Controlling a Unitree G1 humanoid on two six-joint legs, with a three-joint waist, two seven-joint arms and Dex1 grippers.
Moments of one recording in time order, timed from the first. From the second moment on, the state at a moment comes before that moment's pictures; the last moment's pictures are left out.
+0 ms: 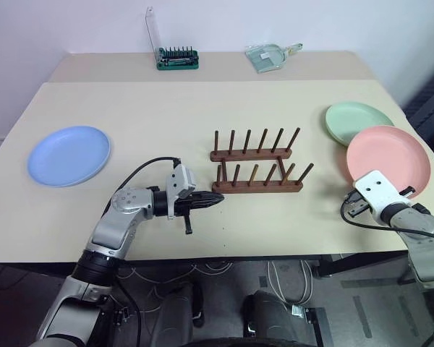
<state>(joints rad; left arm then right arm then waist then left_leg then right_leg) -0.39 0.43 -0.18 0.02 -0.30 0.22 -1.10 -0.02 -0.80 -0.17 -0.03 -0.10 0.29 0.43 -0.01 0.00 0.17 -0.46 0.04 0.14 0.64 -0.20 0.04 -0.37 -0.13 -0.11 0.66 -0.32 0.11</state>
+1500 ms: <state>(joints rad) -0.37 0.44 -0.18 0.01 -0.30 0.21 -1.08 -0.33 -0.70 -0.44 -0.27 1.19 0.83 0.70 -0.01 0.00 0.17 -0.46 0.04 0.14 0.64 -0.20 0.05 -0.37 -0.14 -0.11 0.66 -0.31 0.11</state>
